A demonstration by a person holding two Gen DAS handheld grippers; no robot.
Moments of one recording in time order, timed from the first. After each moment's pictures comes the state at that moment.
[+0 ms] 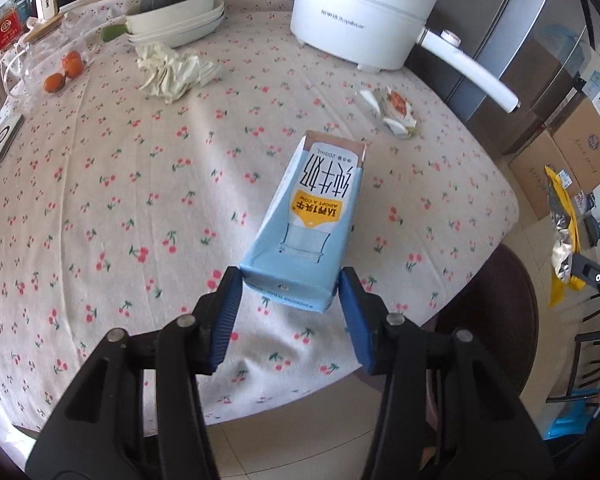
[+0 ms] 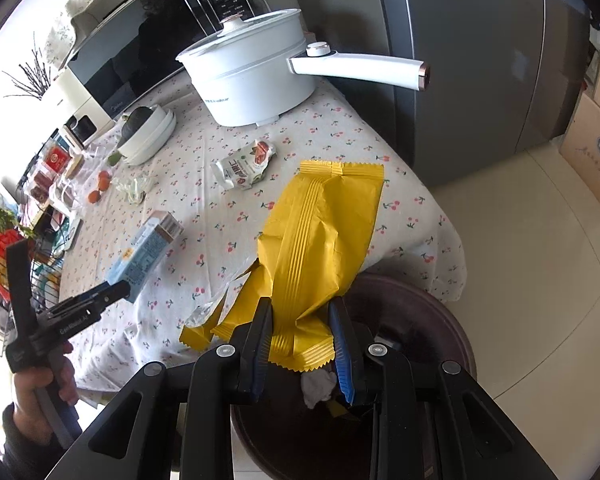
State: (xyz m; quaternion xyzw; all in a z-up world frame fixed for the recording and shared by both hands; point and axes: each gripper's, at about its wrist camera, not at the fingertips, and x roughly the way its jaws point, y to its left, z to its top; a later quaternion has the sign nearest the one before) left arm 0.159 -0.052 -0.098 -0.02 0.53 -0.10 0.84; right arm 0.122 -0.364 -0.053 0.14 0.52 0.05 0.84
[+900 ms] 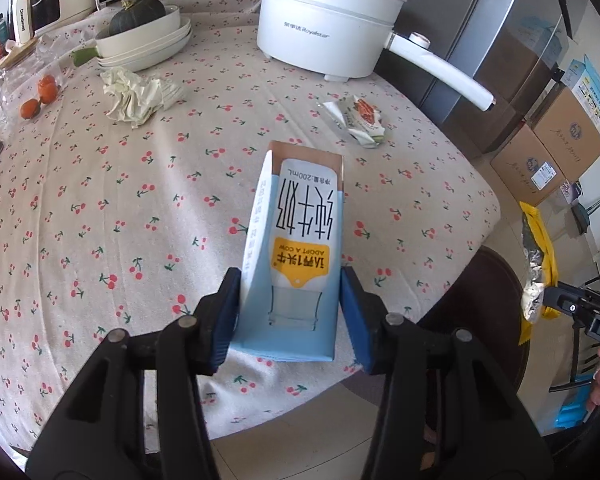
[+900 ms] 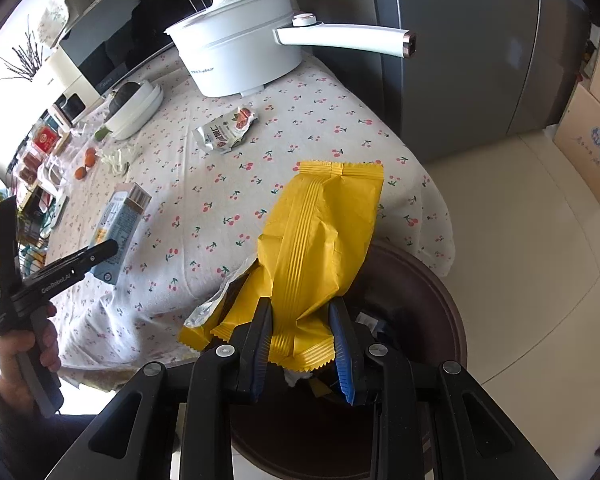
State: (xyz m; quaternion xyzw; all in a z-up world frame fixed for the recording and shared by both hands) left arm 0.157 -0.077 -0.089 -0.02 0.50 -0.14 0.86; right arm 0.102 -0.373 -0.074 0.12 0.54 0.04 0.83
